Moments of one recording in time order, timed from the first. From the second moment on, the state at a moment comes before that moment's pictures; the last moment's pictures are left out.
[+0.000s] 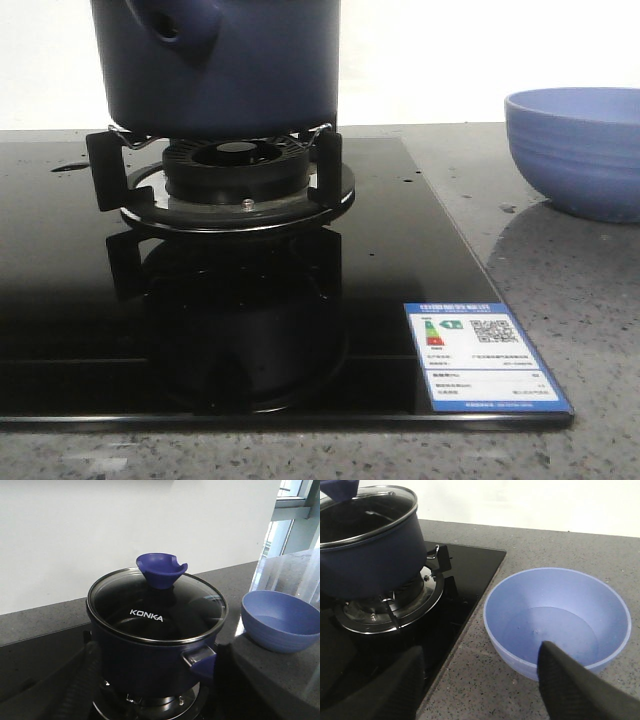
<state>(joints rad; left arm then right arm) -0.41 0.68 -0.69 -0.71 0.31 0.60 0.13 0.52 -0.60 0.42 0.52 -0.37</state>
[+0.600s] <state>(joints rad) -0.57 1.20 -0.96 -0.71 0.11 0.64 0.13 0.52 -0.60 0.42 0.52 -0.37</state>
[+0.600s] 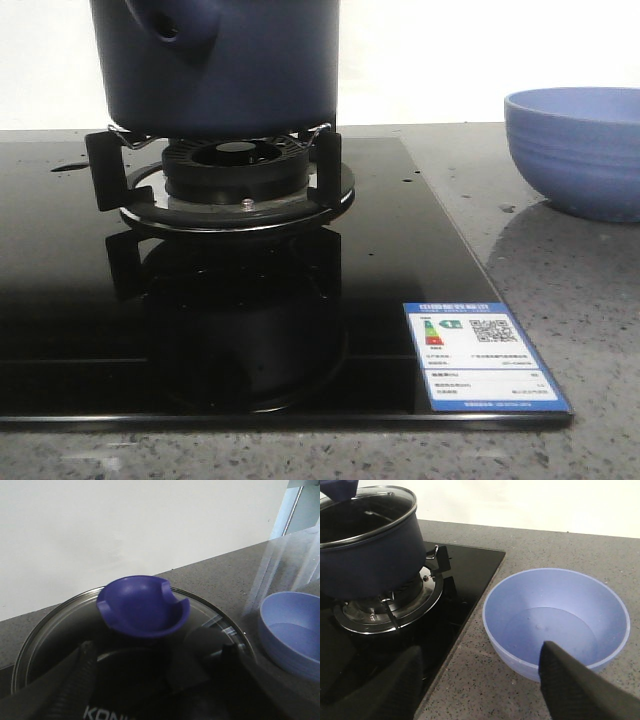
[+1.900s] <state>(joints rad) -0.57 1.42 -1.10 -0.66 0.05 0.64 0.13 0.52 -0.60 0.42 0.52 -0.37</state>
